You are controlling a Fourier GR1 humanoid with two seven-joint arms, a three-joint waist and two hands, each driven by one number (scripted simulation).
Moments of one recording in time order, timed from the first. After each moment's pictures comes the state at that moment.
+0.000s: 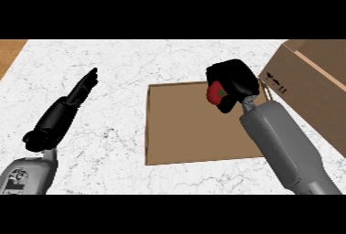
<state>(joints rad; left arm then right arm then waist) -0.21 0.28 -0.02 -1.56 -0.10 -0.19 -0.05 -0.71 -0.22 0.30 -1.10 0.99 0.06 0.08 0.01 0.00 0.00</state>
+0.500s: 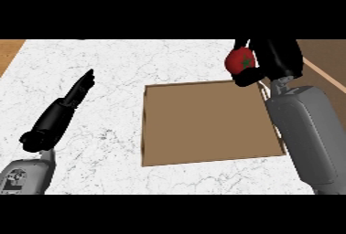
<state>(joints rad) -0.20 0.28 0.00 -1.54 -0.10 -0.20 -0.08 -0.75 -0.26 0.10 -1.34 0.97 0.07 0.29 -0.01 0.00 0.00</state>
